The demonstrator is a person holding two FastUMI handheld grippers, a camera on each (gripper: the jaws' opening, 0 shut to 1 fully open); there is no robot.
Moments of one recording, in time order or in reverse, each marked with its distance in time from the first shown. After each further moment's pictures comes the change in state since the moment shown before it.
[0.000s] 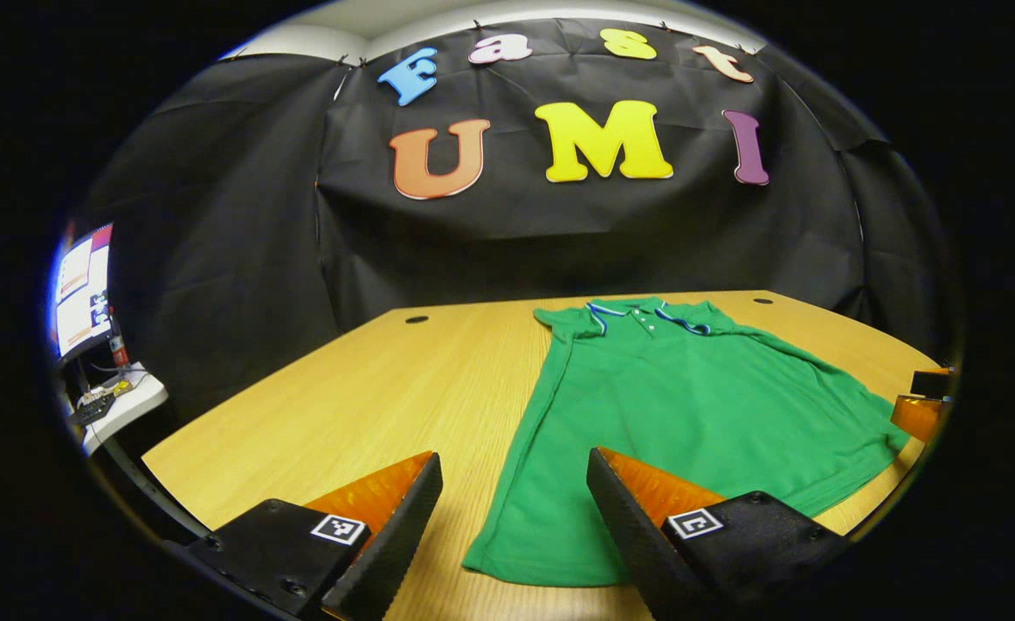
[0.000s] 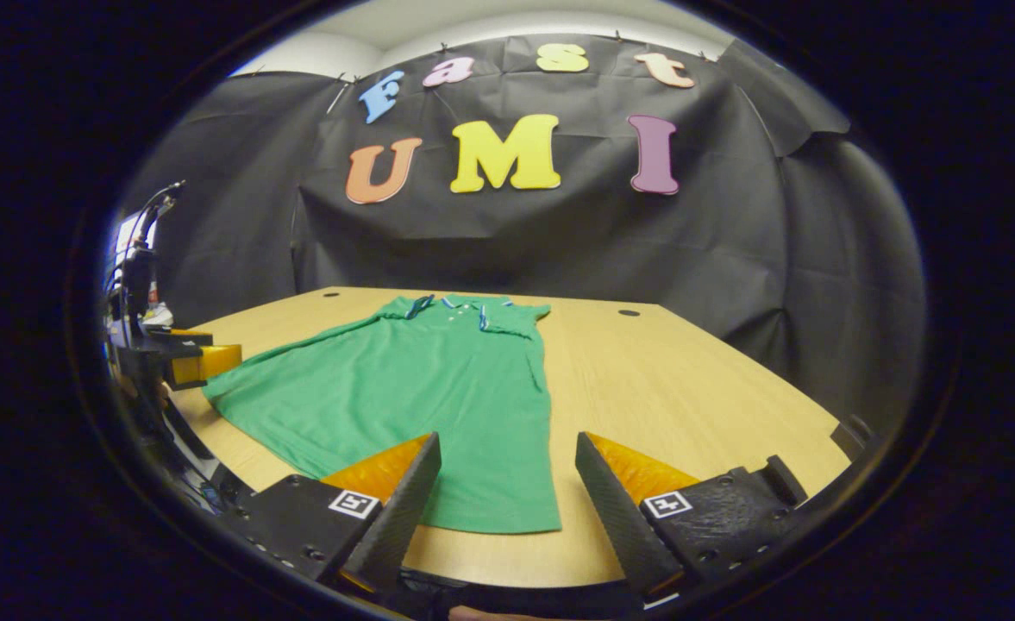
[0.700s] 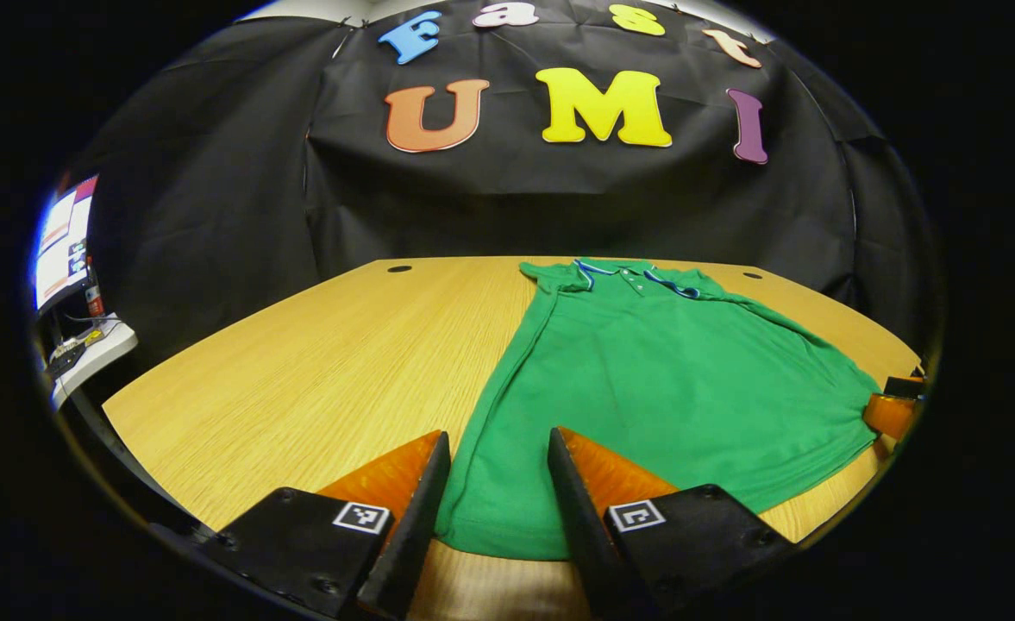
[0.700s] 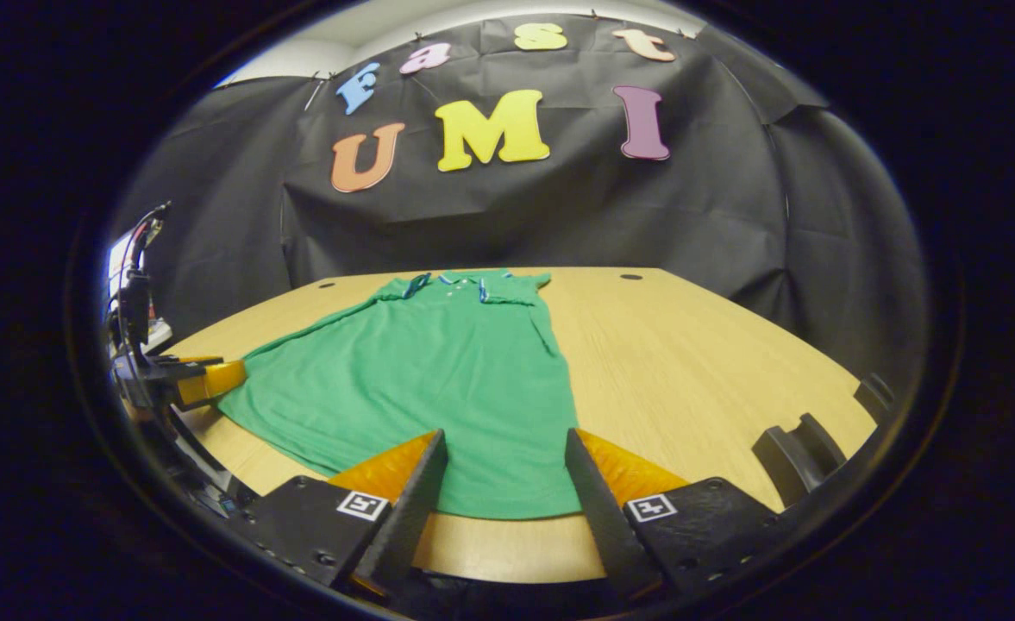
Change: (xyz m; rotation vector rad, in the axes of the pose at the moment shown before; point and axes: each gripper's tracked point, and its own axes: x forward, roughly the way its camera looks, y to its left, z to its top) left arm 0.009 -0.019 -0.017 -0.020 0.030 -0.035; right arm 0.006 -0.005 -0.022 0.101 0.082 -0.026
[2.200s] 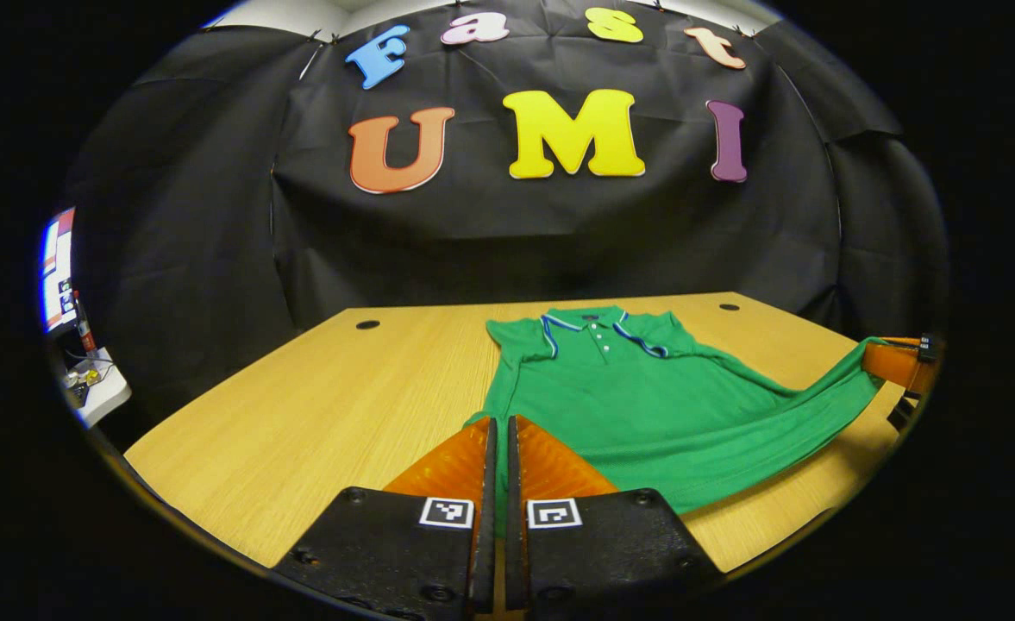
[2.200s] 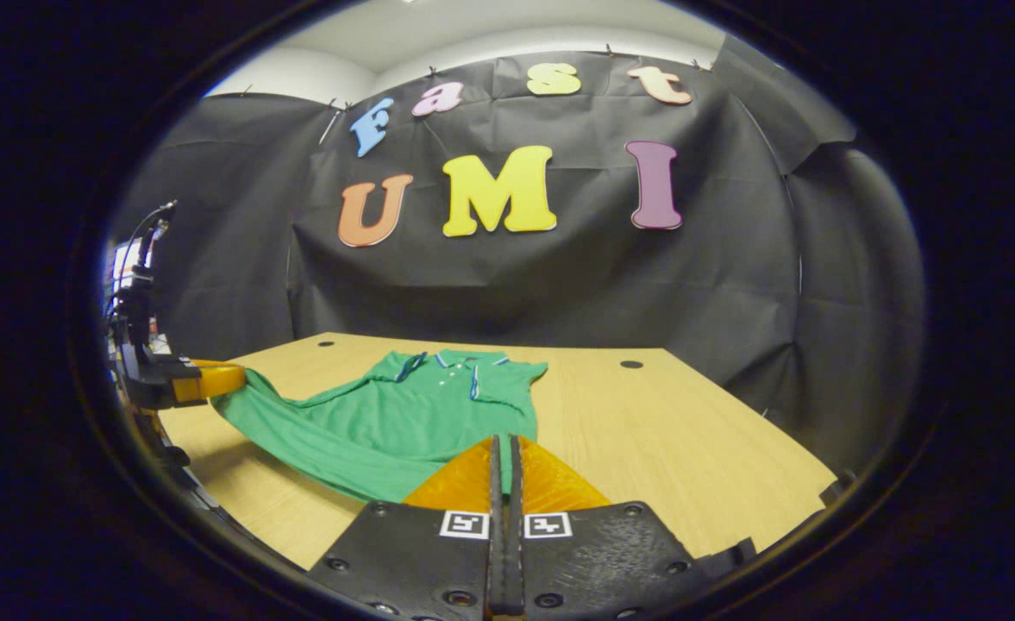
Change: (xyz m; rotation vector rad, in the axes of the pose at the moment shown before) left arm 0.015 -0.025 0.130 0.034 -0.167 -0.049; right arm 0.026 -0.013 0.132 -0.068 -0.213 0.049
